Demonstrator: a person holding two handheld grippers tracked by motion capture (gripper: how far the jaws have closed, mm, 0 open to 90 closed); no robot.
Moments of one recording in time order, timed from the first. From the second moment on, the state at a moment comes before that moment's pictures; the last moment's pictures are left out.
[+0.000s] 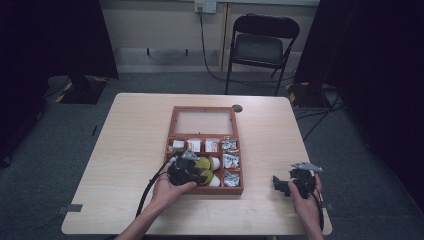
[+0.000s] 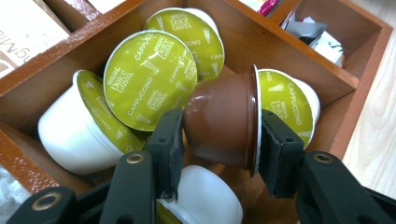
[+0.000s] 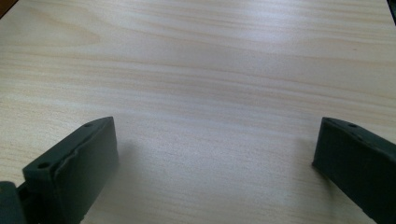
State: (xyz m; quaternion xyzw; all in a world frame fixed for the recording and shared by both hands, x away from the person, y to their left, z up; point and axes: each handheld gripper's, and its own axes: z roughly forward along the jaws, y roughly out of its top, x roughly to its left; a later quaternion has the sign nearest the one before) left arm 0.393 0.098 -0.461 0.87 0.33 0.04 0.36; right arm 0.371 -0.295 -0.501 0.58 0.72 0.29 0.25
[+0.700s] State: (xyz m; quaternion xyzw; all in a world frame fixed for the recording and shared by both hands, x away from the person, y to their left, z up) left arm 0.395 0.108 -0.453 0.87 0.32 0.05 0.38; right arm 0.371 -0.295 -0.501 0.58 0.72 0.29 0.25
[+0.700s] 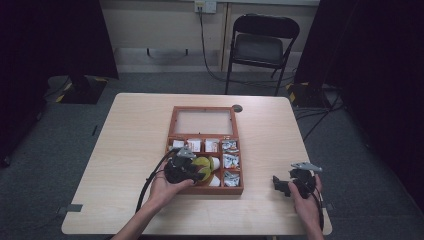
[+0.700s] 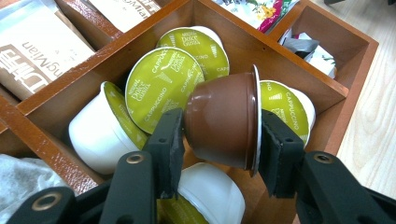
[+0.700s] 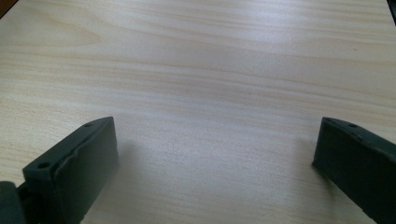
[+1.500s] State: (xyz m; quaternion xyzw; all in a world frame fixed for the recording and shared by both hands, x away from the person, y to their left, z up) left arm 0.393 0.110 -0.442 0.86 0.32 0.06 0.40; right arm 0.371 -0.295 -0.501 0.58 0.72 0.29 0.25
